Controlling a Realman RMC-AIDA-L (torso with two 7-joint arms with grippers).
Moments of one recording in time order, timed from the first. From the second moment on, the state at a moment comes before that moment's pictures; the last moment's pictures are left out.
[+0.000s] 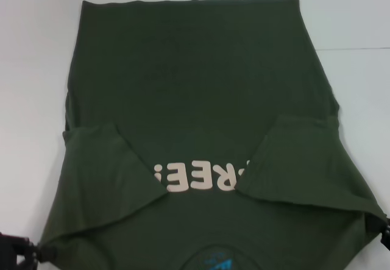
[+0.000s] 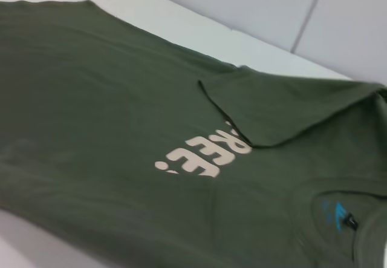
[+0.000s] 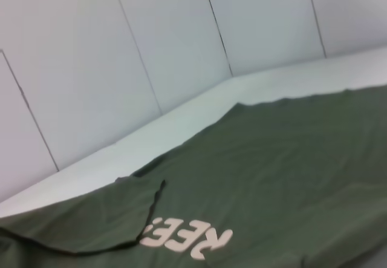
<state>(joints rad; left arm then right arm) -0.33 -2.11 0.16 0.87 2.51 1.88 -1.21 0.18 2.09 -0.08 -0.51 -2.23 -1.75 1.02</state>
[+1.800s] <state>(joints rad) -0.21 -2.14 -0.06 0.84 2.43 2.05 -0.81 -0.02 2.09 0.18 -0.42 -2.23 -1.94 0.76</state>
